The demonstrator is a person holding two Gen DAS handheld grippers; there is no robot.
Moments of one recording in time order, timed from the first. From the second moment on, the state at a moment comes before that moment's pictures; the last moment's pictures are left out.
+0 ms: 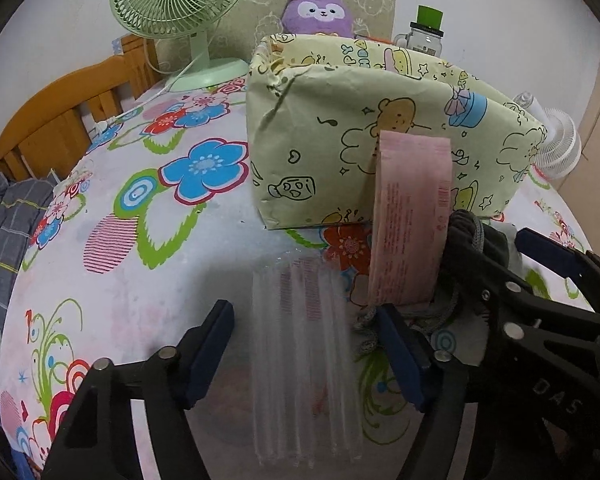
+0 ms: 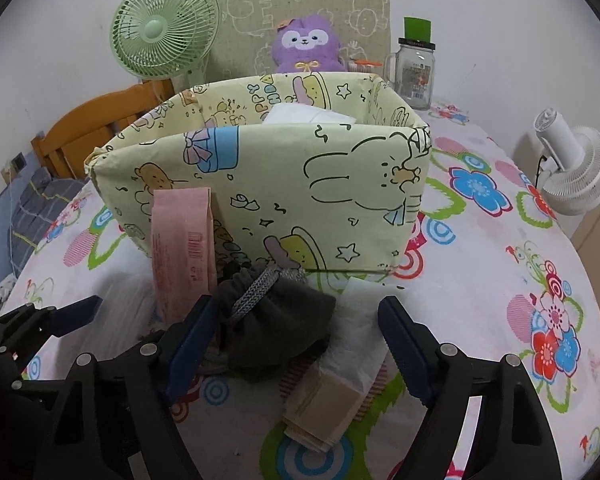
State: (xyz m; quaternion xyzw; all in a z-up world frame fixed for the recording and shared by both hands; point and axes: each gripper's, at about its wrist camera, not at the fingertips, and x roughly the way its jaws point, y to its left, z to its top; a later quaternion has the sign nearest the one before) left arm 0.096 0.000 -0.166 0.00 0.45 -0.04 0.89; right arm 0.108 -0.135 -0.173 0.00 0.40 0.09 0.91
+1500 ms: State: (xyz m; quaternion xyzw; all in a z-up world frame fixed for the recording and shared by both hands) left arm 0.072 -0.011 -0.137 -0.01 0.41 -0.05 0.91; right arm 0.087 -0.131 -0.154 0.01 0.38 0.11 0.92
